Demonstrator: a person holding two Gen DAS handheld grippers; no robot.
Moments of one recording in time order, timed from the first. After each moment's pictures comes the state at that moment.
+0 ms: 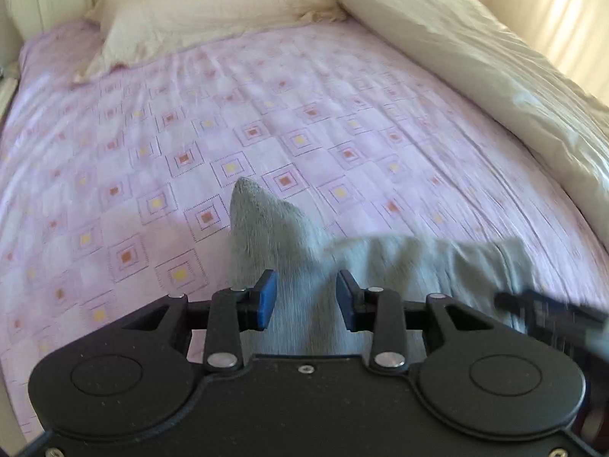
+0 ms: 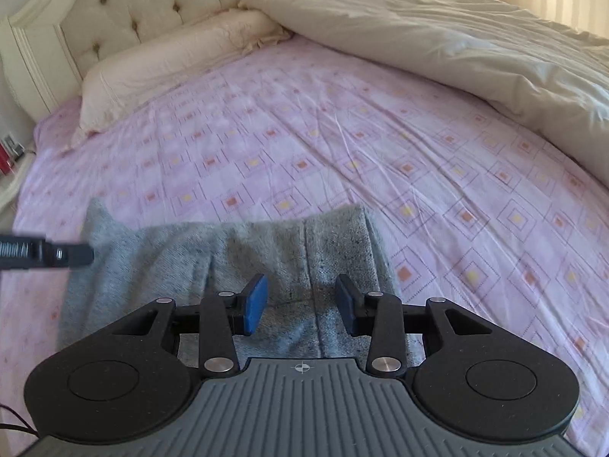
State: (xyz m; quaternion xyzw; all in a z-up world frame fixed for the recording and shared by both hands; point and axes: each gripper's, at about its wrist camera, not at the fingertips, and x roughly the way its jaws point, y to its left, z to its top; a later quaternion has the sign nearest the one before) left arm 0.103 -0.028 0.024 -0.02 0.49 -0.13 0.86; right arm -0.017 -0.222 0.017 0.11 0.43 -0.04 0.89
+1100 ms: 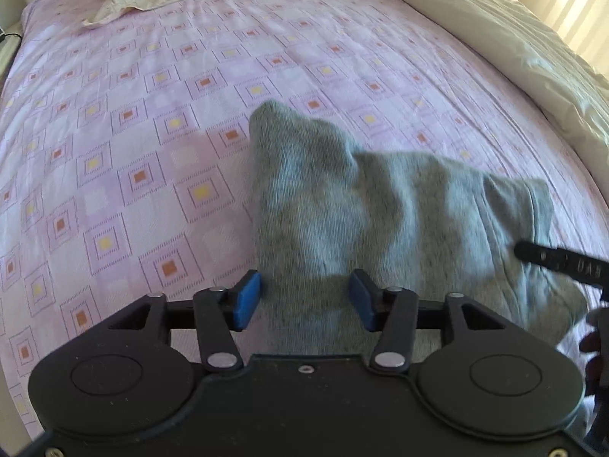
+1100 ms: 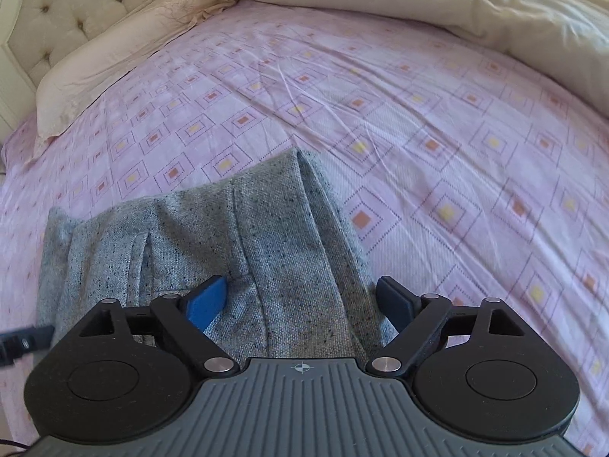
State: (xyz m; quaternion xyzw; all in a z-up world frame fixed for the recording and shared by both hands) left arm 0.065 0.001 -0.012 -0.01 0.53 -0.13 0.84; right arm -0.022 -0.258 -0.009 0.21 0.47 -0.07 0.85
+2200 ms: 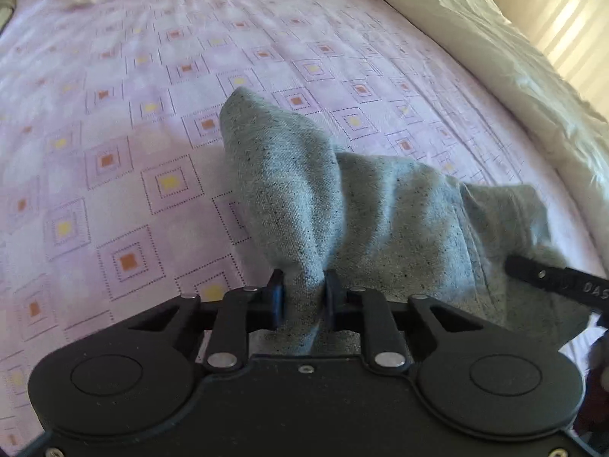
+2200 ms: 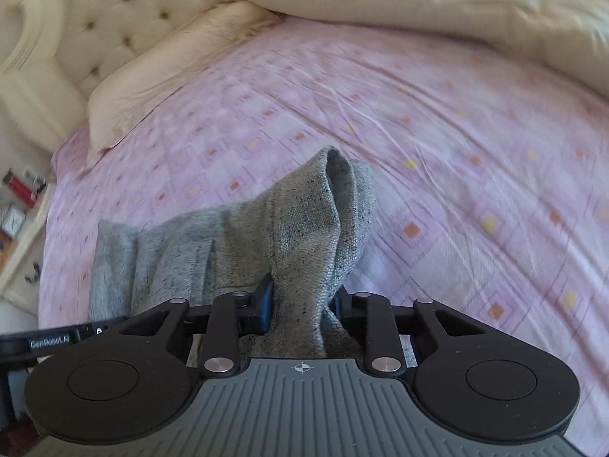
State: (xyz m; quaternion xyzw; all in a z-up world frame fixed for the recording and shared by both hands) left arm 0.063 -0.004 -0.021 -0.06 0.52 -0.15 0.84; right arm -0.033 -0.239 0.018 0.19 0.43 0.01 0.88
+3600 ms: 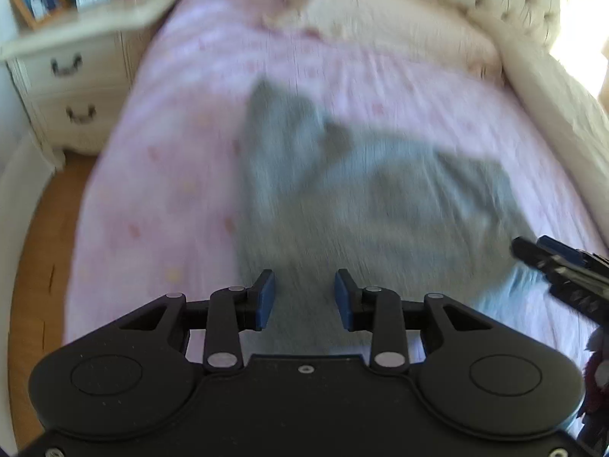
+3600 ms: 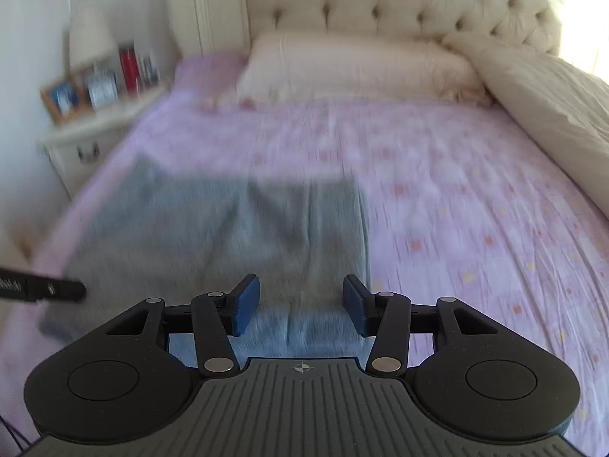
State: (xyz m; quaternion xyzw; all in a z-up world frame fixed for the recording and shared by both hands) left arm 0.065 0.108 -0.001 -0.14 0.48 0.06 0.86; right arm 0.064 -0.113 0.011 -0.06 0.40 0.20 0.89
